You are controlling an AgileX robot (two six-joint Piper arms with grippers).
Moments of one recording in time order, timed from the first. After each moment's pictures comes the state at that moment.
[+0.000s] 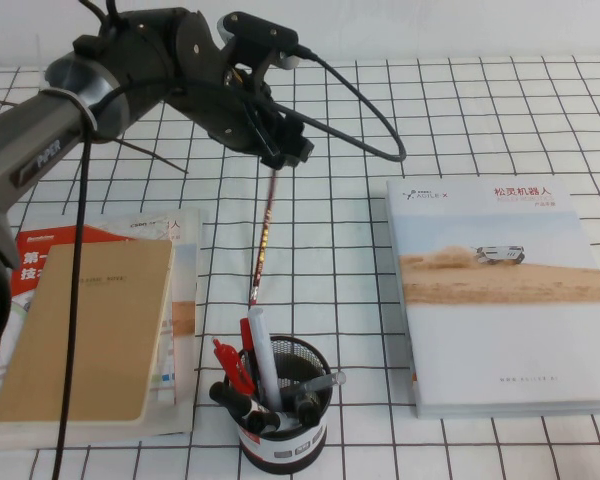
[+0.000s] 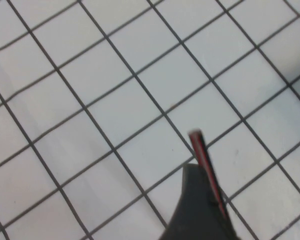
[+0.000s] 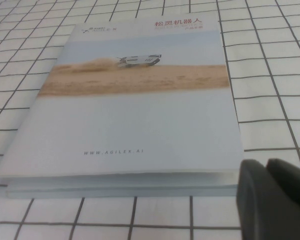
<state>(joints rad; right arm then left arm) 0.12 -0.02 0.03 0.14 0.38 0.03 -0.45 2.11 -1.89 -0.20 0.82 0.41</state>
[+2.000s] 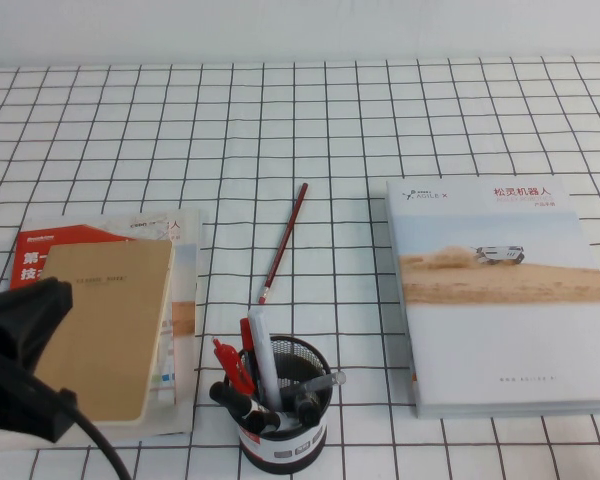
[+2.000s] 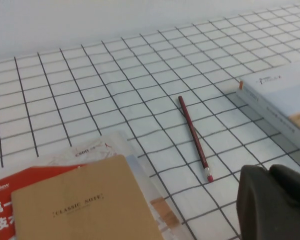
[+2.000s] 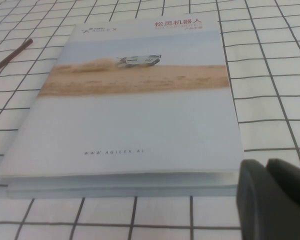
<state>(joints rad) 0.12 -0.02 0.03 0.14 0.38 0.03 -0.45 0.61 -0.48 -0.11 0.30 0.17</state>
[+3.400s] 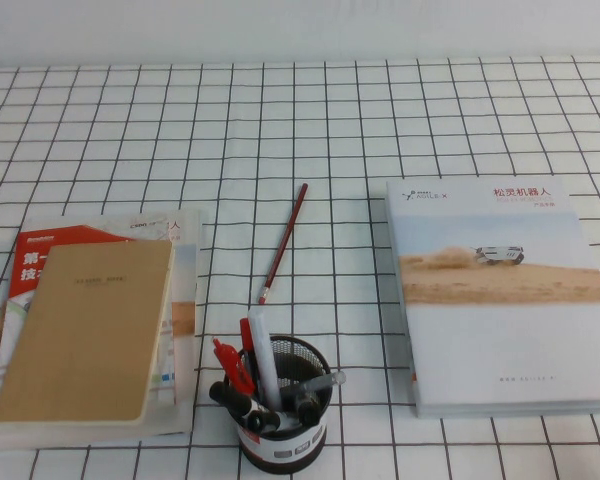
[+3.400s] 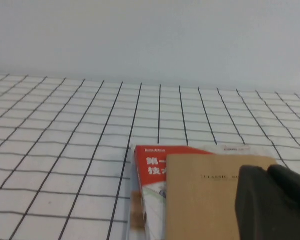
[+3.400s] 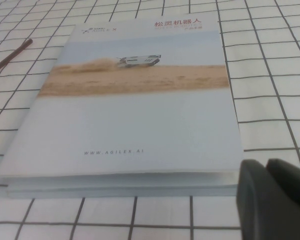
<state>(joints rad) 0.12 -0.02 0.03 0.14 0.38 0.03 -0.03 -0.01 0.02 -0.08 0.12 0.05</state>
